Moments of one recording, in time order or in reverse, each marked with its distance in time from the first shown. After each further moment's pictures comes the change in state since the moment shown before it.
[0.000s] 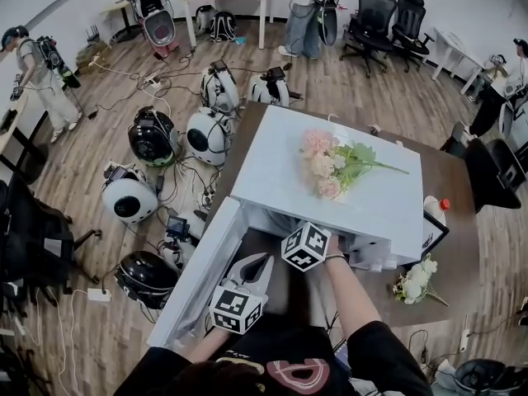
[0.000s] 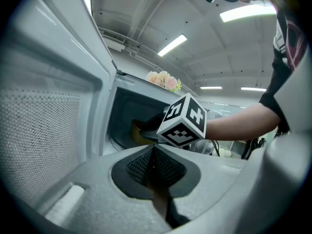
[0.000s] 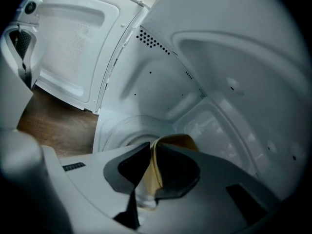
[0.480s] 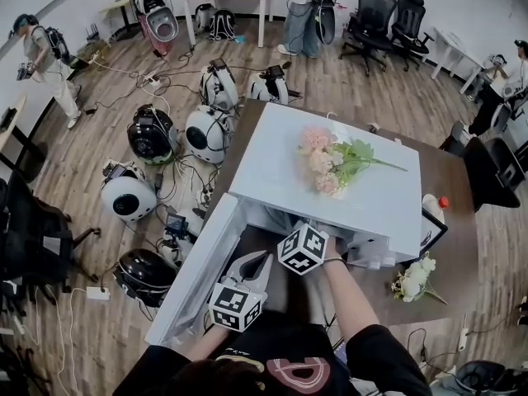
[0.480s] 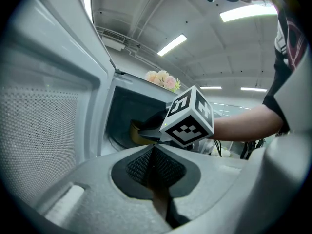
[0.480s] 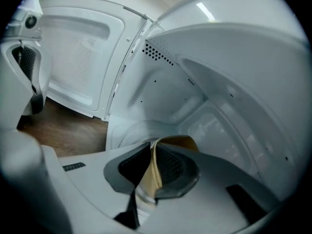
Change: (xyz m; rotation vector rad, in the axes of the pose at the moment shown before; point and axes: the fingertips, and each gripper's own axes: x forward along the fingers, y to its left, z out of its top) left arm 0.001 -0.004 -0.002 -0.002 0.005 -0.007; right arm -0.015 0.012 0.010 0.024 -0.021 0.045
